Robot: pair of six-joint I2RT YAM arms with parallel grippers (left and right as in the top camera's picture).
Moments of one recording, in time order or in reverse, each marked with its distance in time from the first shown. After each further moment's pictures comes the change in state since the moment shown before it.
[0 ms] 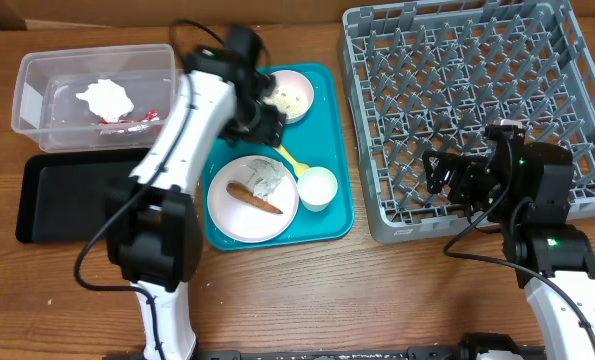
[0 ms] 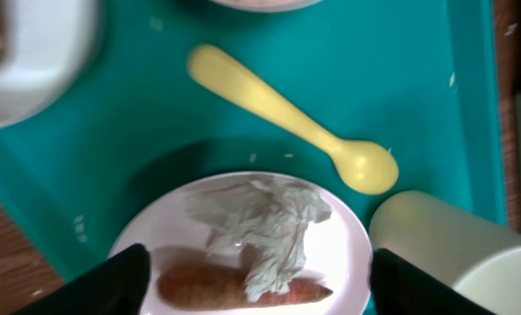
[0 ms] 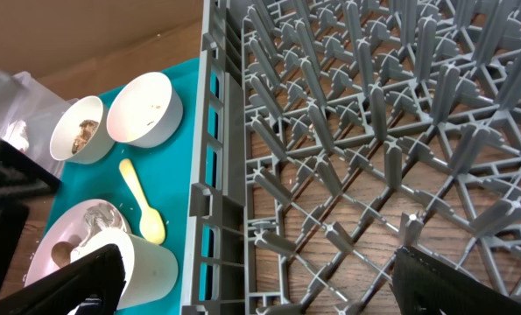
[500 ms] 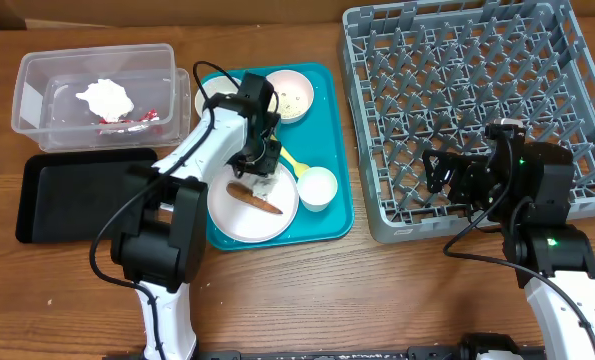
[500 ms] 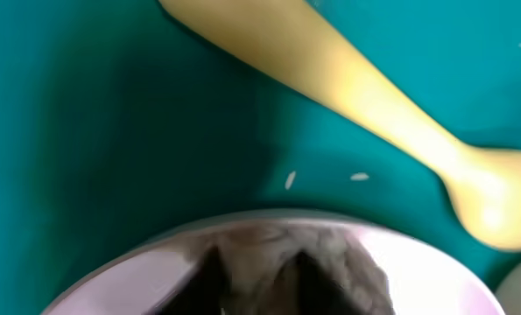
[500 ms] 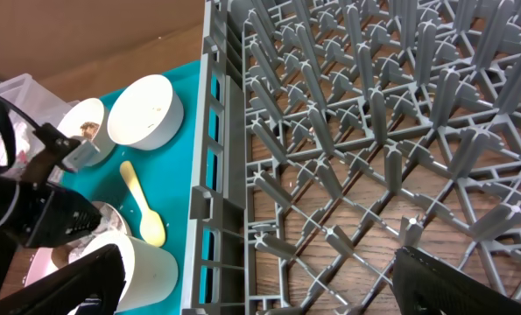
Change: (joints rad) left arm -0.032 0.000 -0.358 0.331 -0.066 0.004; right arm 0.000 0.000 0.000 0.008 0.000 0.000
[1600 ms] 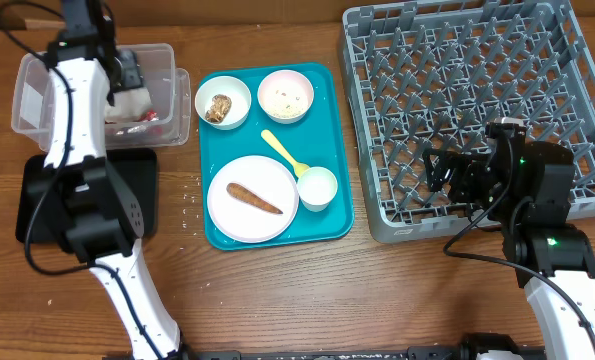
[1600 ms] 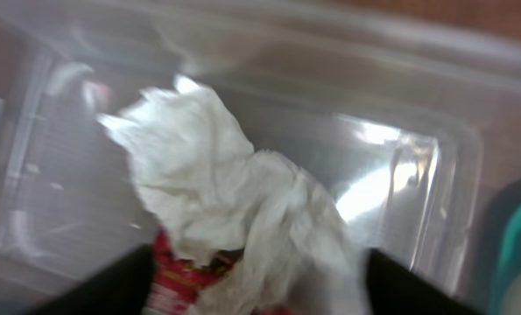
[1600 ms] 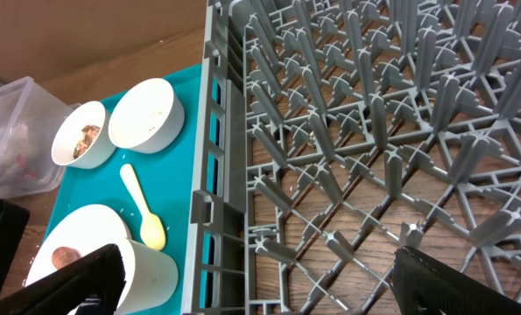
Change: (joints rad) left arm 0.515 0.191 0.581 0.002 -0.189 -0.016; right arm 0.000 0.002 0.000 0.013 0.001 0.000
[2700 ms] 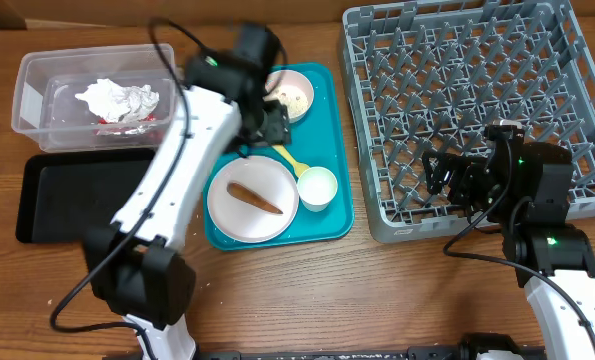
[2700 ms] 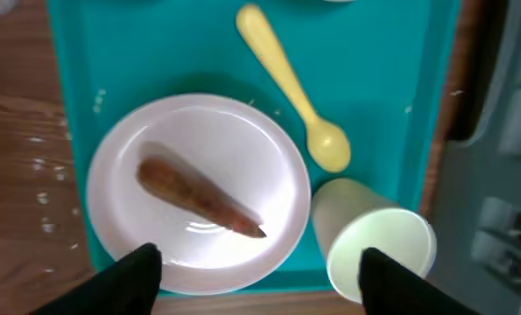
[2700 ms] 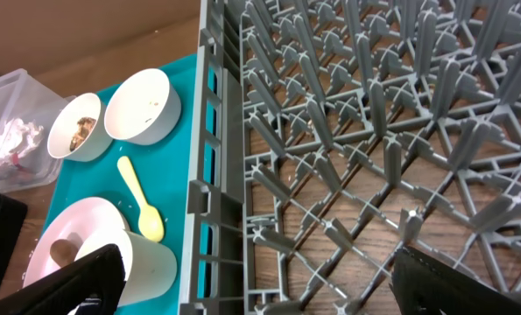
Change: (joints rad) left arm -0.579 -0.378 -0.242 -0.433 0.136 -0.472; right arm 0.000 0.003 0.000 -0.027 0.000 0.000
